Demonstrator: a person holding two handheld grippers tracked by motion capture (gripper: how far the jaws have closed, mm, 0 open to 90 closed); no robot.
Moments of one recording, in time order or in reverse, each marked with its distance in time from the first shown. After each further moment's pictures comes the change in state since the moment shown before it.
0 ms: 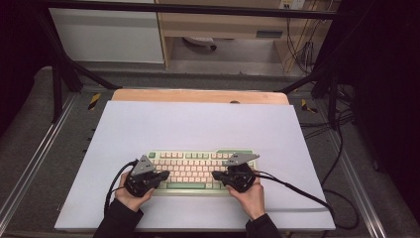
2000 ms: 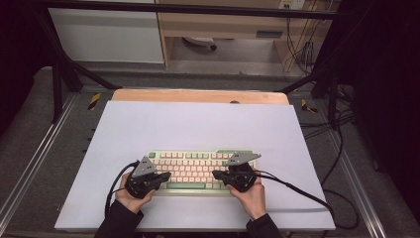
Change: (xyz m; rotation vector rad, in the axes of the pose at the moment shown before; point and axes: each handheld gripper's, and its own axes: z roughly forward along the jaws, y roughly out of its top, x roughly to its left) left arm -0.001 -0.002 -0.004 -0.003 -0.005 0.010; right arm 0.000 0.002 -0.004 -0.013 -0.001 -0.004
